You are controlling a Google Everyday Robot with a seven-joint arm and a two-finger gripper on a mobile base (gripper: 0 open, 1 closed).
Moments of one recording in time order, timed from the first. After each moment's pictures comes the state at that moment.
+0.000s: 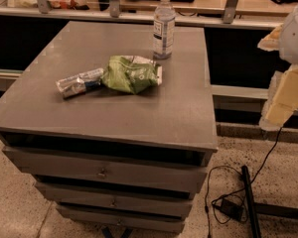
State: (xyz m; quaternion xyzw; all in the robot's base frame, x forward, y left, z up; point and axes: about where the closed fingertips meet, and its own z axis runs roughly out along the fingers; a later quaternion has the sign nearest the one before) arm 0.438 -0.217 0.976 -0.60 0.78 -0.03 0.16
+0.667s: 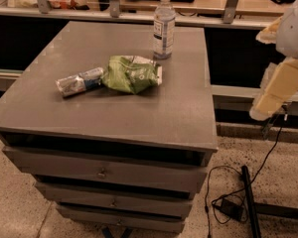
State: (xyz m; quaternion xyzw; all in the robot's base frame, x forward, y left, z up) arm 0.456 -0.212 0.981 -0.59 0.78 -0.03 0.20
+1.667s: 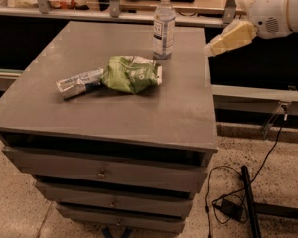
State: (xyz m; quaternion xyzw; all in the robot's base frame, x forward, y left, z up) arm 0.628 -0.182 1.004 -0.46 0.71 0.12 0.51
